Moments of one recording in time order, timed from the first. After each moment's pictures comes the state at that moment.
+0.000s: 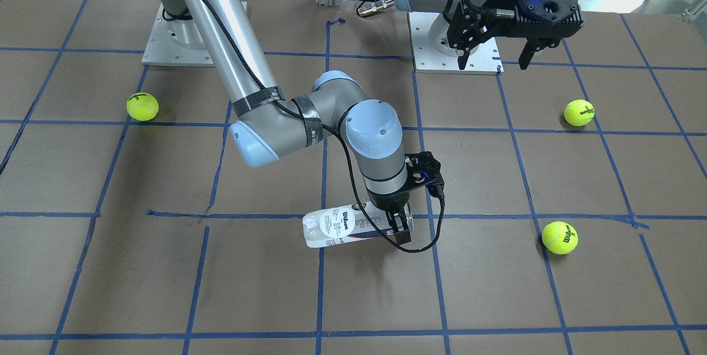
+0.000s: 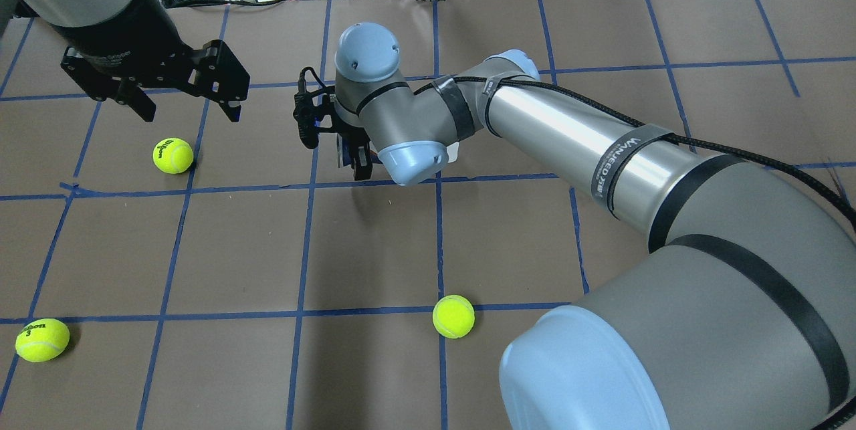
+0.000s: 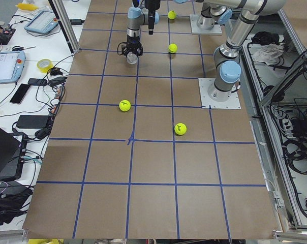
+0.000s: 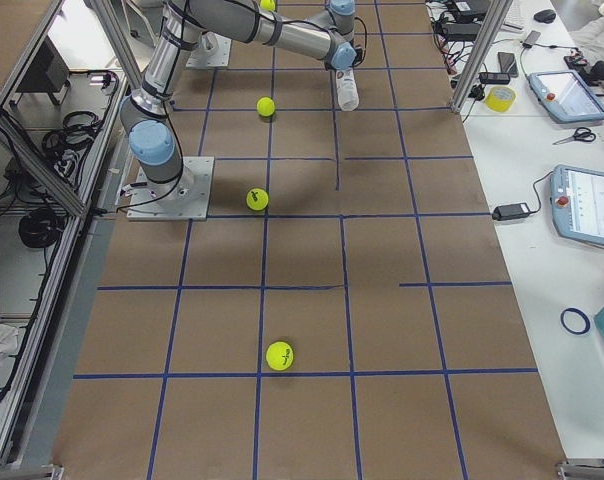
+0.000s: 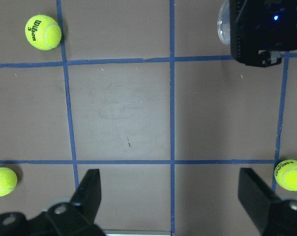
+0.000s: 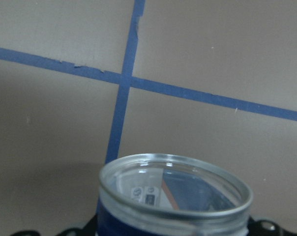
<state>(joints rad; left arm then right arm) -1.59 -1.48 -1.53 -1.66 1.64 0.00 2.08 -0.88 1.42 -2.35 -1.41 -1.26</state>
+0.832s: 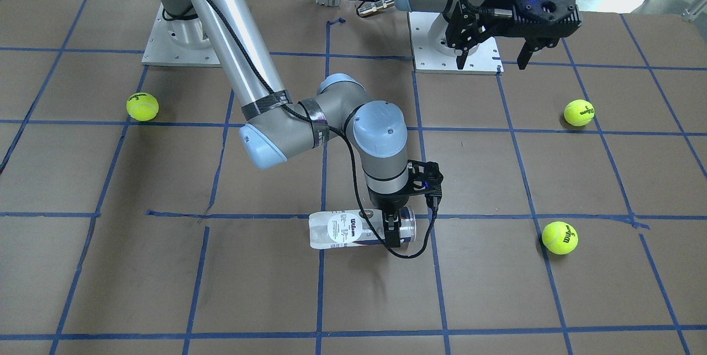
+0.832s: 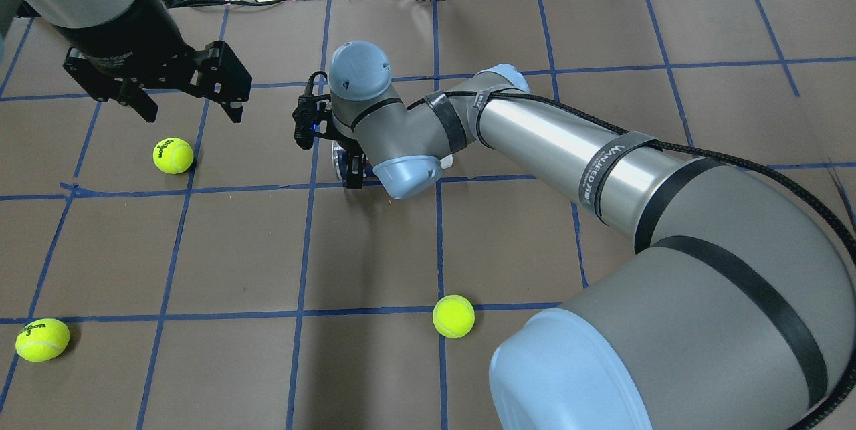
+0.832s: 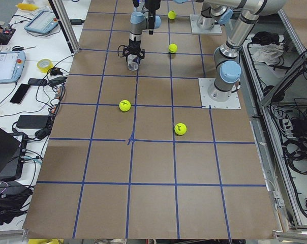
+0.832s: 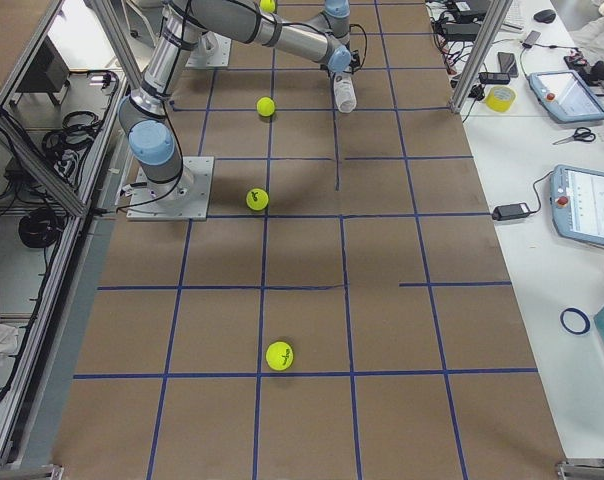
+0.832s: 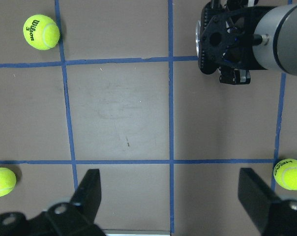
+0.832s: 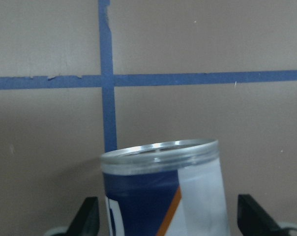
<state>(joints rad) -1.59 -1.48 -1.54 -1.66 1.63 0.00 2.09 -0.87 1.43 -2.39 -1.47 -0.99</state>
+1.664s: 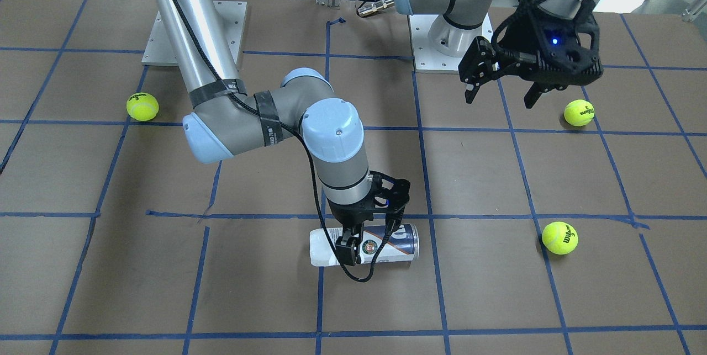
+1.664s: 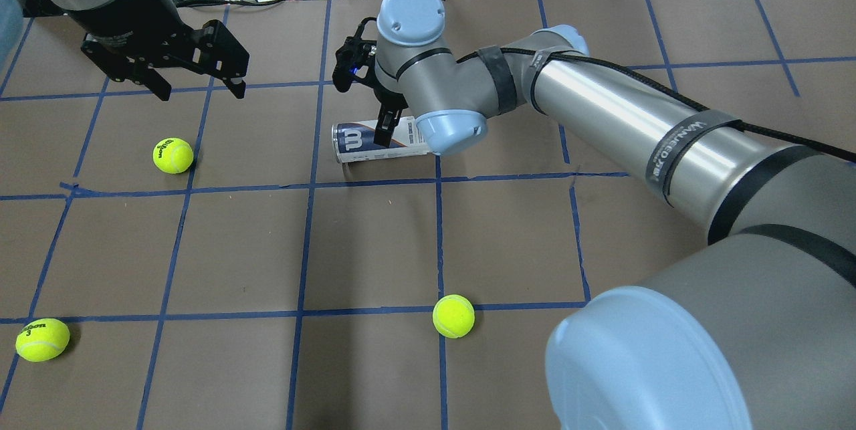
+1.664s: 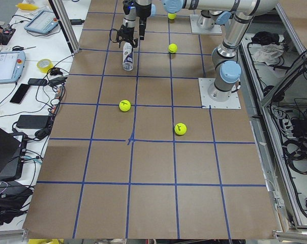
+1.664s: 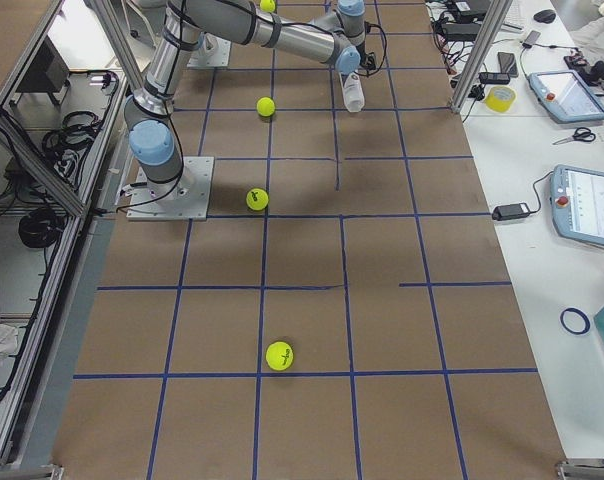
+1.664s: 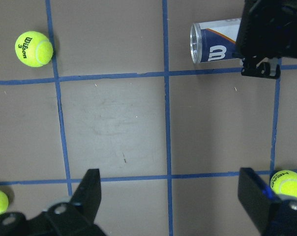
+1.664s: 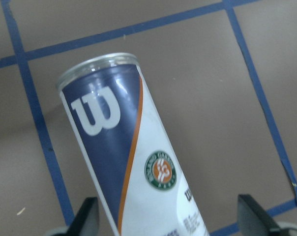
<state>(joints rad) -1.50 -1.59 -1.53 -1.55 1.51 0.10 1.95 -0.97 1.44 -2.31 -1.46 -0.82</state>
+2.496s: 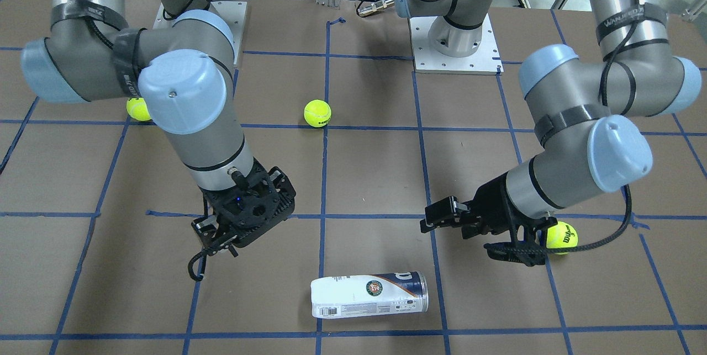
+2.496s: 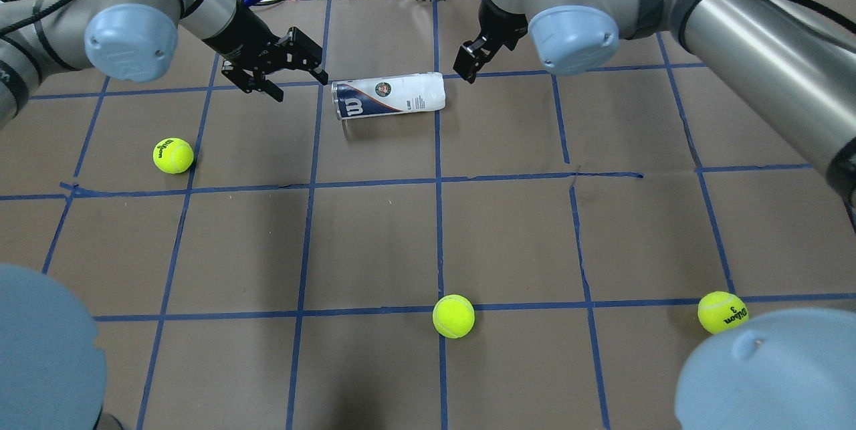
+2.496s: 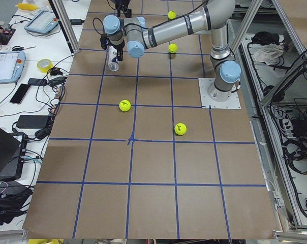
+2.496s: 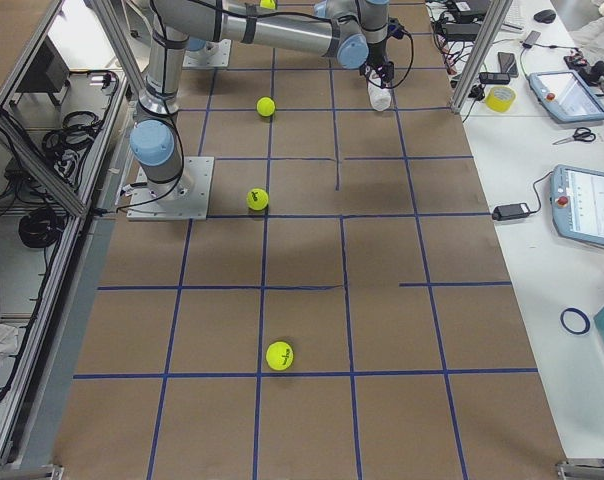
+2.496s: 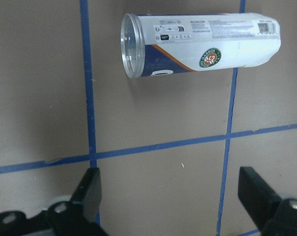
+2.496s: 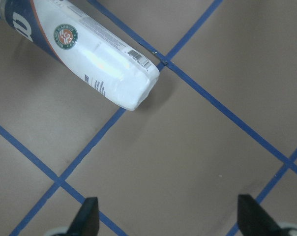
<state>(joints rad) -1.44 -2.01 -1.52 -1.24 1.10 0.11 1.73 -1.16 1.44 -2.05 -1.48 -0.51</state>
